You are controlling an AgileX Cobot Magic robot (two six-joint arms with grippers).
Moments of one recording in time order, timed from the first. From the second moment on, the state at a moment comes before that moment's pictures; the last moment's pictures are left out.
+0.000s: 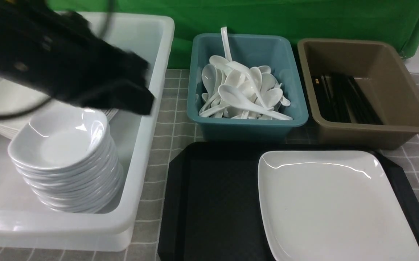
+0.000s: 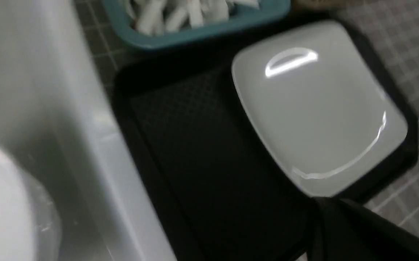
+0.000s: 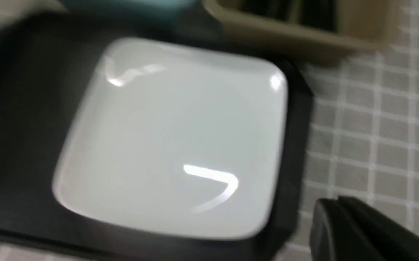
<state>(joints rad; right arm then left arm) 0.29 0.69 -0.94 -0.14 1.02 0.12 -0.49 1.31 -1.32 -0.33 1.05 0.09</state>
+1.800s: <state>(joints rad) 0.29 0.70 -0.94 -0.10 1.07 0.14 -0.76 1.85 -1.32 -0.33 0.65 -0.24</state>
